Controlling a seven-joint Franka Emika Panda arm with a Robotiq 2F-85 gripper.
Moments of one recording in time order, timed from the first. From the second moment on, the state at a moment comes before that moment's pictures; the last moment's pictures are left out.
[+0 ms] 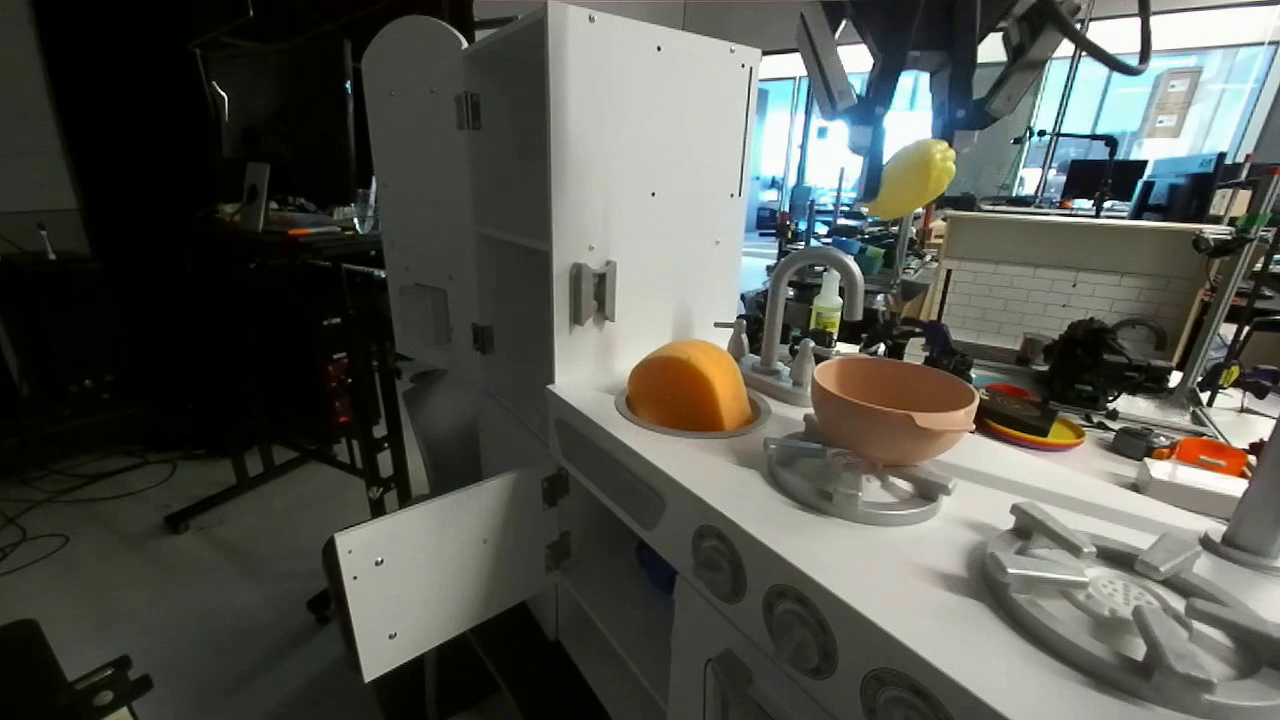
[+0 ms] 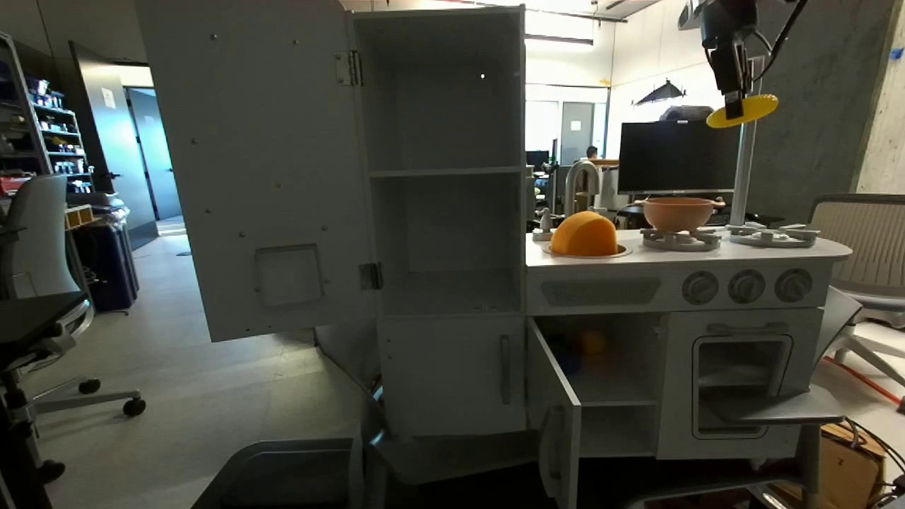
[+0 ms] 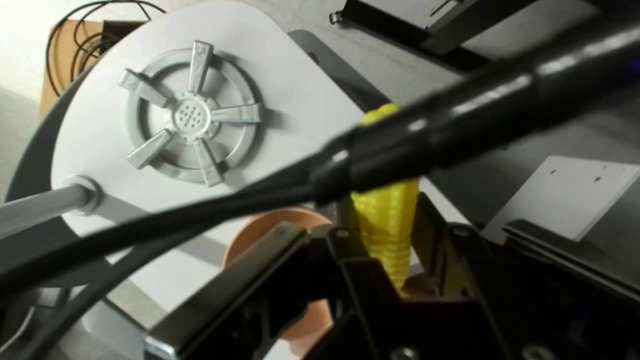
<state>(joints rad) -0.22 0.98 -0.09 -0.45 -0.06 1.23 -0.74</state>
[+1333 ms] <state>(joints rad) -0.21 0.79 -0.05 -0.98 0.03 0.88 -0.80</state>
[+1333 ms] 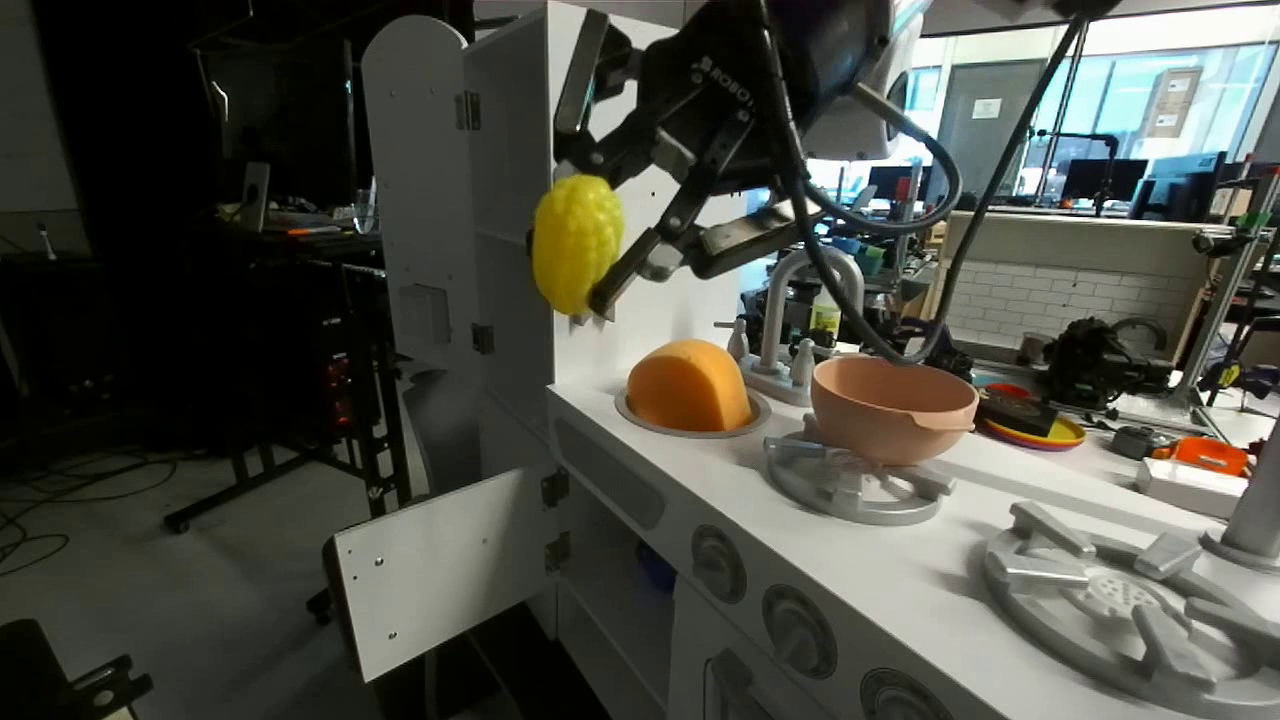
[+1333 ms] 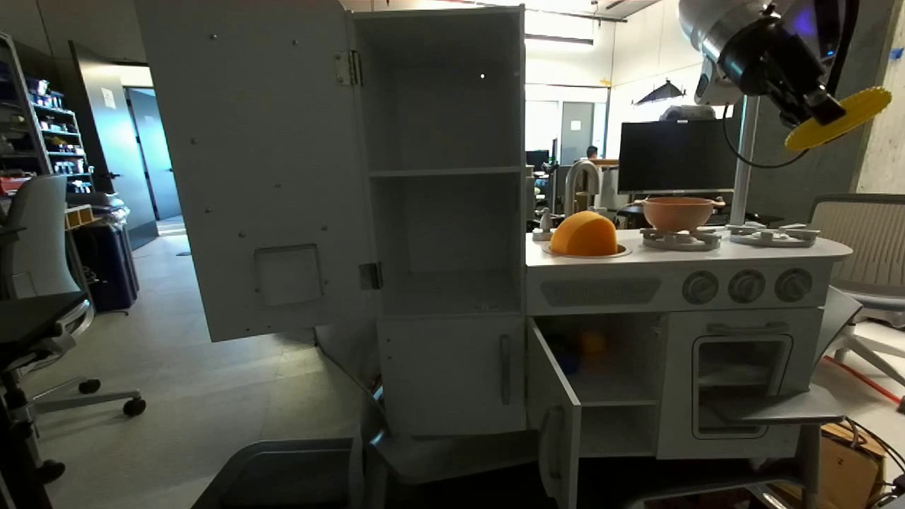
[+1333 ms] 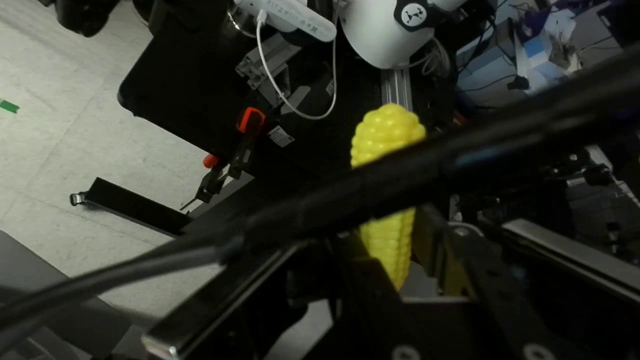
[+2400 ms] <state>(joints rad) -0.12 0.35 -0.01 -1.83 0.04 1.69 -0.65</state>
